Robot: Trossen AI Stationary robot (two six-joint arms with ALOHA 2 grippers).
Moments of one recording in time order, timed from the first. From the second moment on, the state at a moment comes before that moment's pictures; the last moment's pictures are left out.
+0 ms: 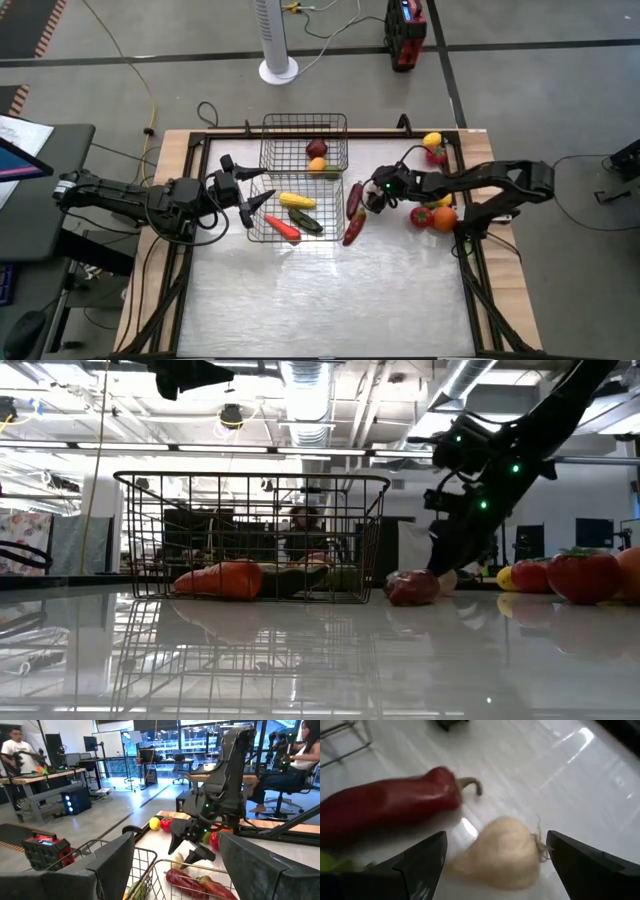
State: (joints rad) left arm -0.13 0.80 0.59 0.22 -0.53 0.04; right arm -0.32 1.45 0.54 0.02 0.32 0.21
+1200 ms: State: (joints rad) left arm -0.13 0.80 0.59 0.22 -0.53 0.05; right arm -0.32 1.41 0.55 -0.01 0.31 0.21
